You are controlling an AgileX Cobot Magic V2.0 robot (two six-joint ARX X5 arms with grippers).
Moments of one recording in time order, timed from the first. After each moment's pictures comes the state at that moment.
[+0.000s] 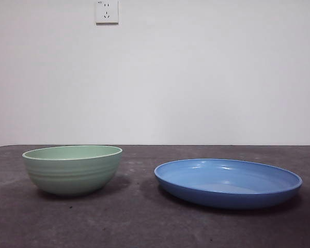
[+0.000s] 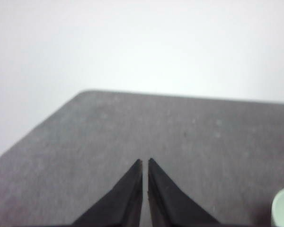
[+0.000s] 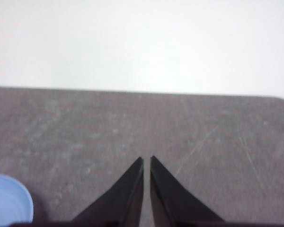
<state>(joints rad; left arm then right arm) -0.05 0.00 0.03 -0.01 -0.14 -0.04 -0.03 0.01 0.02 0.02 0.00 0.00</state>
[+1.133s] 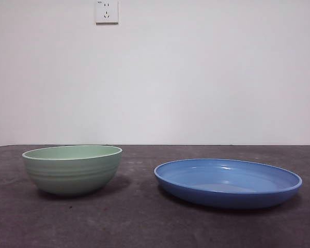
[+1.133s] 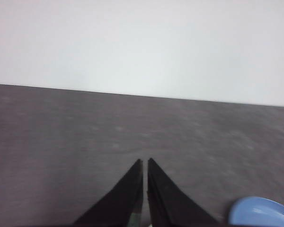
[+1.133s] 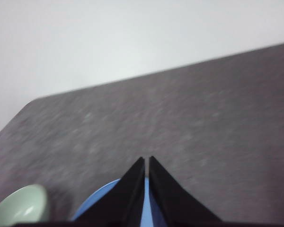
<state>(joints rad) -0.05 0.65 0.75 -0.26 0.29 -0.17 -0.03 0.48 0.64 -0.38 -0.37 0.34</state>
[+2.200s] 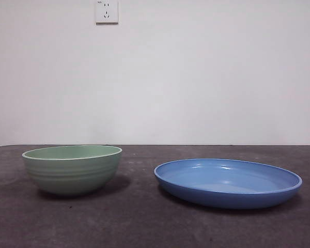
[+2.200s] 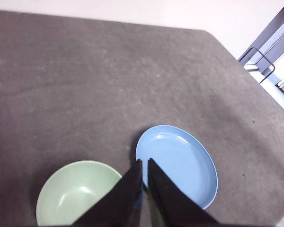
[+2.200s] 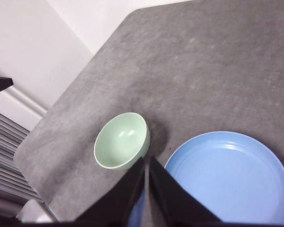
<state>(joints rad) -0.19 0.89 1.00 -0.56 0.53 -0.17 0.17 0.84 0.96 -0.60 -0.65 0.26</state>
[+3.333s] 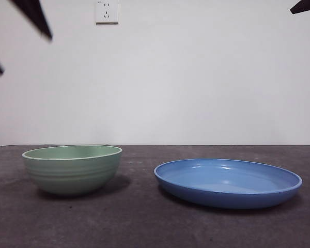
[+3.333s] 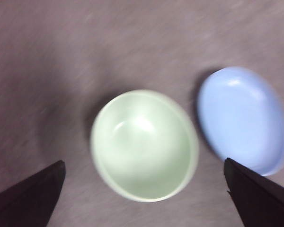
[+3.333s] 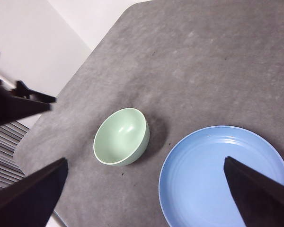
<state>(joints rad) -0.19 1.10 1.00 -0.74 0.35 -0.15 0.17 0.84 0.96 -0.62 -0.65 0.26</state>
